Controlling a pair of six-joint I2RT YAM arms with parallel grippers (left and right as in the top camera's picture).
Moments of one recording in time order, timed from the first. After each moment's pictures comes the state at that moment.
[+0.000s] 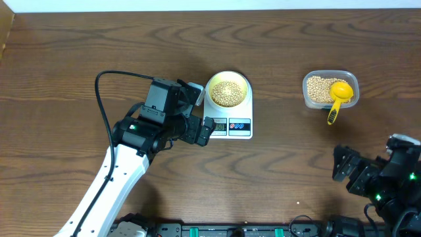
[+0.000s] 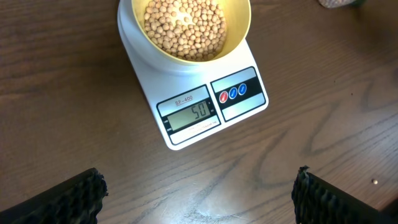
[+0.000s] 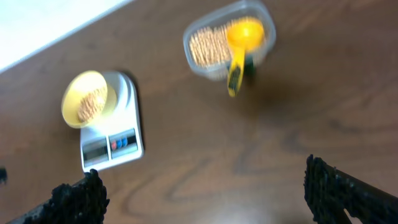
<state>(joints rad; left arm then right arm) -0.37 1.25 1.02 -0.76 0.28 -0.04 -0.21 0.55 1.03 -1.21 -0.22 0.25</state>
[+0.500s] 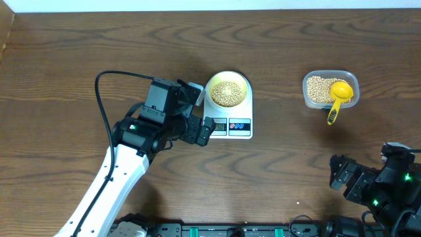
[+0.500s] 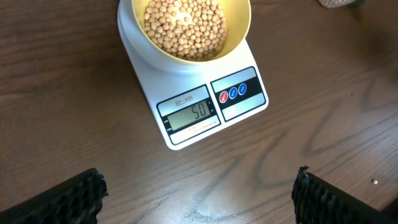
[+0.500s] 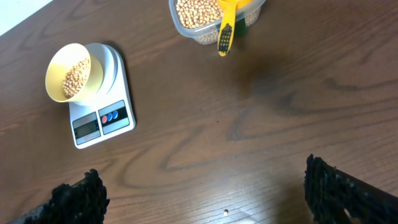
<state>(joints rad) -0.37 1.25 1.02 -0.76 0.28 -0.04 -0.21 0.55 1.03 -1.32 -0.22 0.26</state>
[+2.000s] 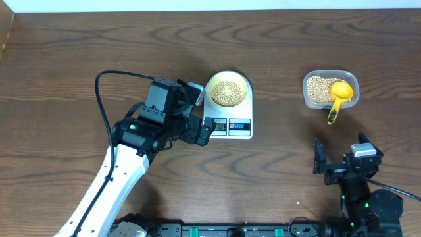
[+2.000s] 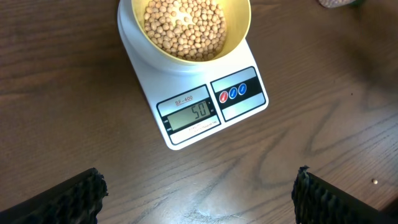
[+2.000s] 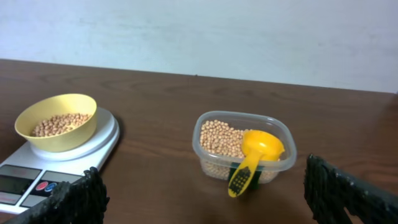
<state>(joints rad) -0.37 1.25 1.02 -0.76 0.28 -0.04 -0.04 0.02 0.27 -0.40 -0.16 -0.09</state>
